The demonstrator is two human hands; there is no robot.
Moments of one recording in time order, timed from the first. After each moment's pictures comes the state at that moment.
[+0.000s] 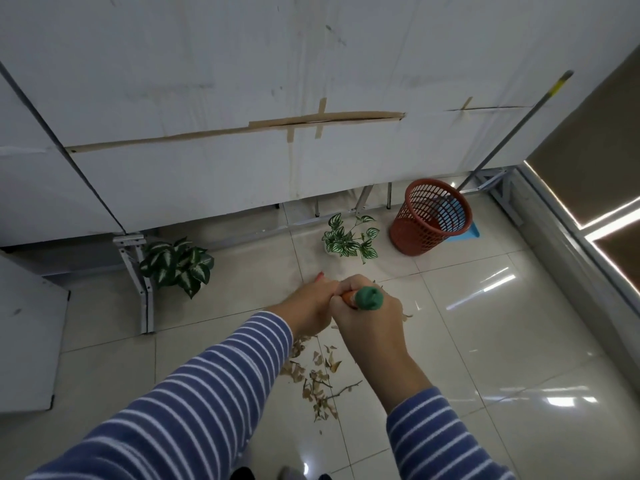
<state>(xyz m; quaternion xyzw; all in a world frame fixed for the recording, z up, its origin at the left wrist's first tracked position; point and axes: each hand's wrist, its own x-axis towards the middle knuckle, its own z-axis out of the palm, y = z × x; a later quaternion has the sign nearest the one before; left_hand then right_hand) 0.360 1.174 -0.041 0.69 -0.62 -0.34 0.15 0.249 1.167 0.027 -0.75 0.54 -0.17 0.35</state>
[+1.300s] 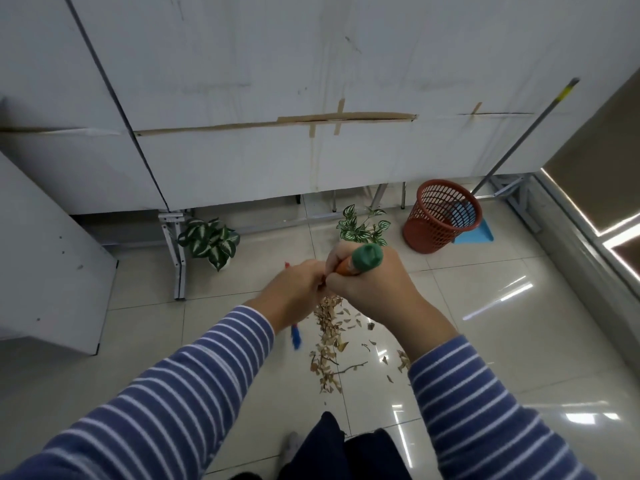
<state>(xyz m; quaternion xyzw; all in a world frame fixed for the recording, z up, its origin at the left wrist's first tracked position) 0.294 1.296 0.020 0.74 -0.53 -0.30 0.28 0.179 1.233 0.099 -0.87 0.35 -0.08 0.35</state>
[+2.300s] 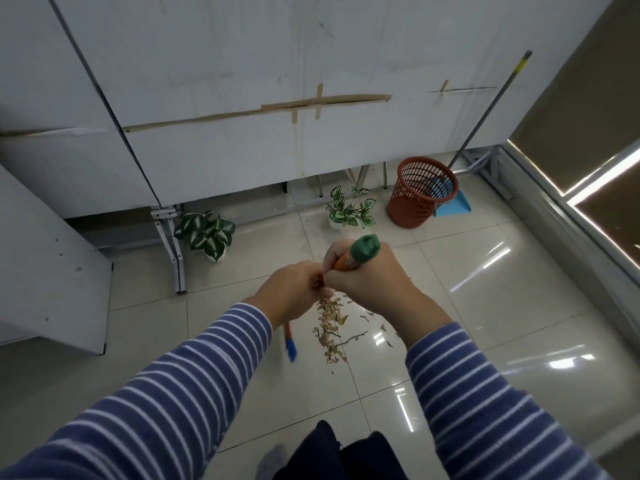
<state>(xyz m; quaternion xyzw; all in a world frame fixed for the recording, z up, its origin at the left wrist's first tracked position) 0.274 1.375 0.010 0.73 -0.60 -0.26 0.20 0.149 1.321 0.099 -0.83 0.39 -0.07 0.39</state>
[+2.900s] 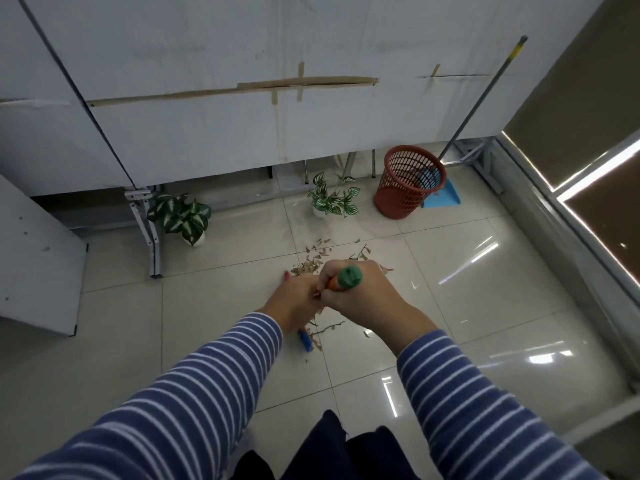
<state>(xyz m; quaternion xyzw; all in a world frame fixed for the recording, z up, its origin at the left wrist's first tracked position) 0.180 1.337 -0.016 0.75 -0.50 -0.38 0.23 0.070 1.279 0.054 -0.86 0.37 -0.01 0.35</state>
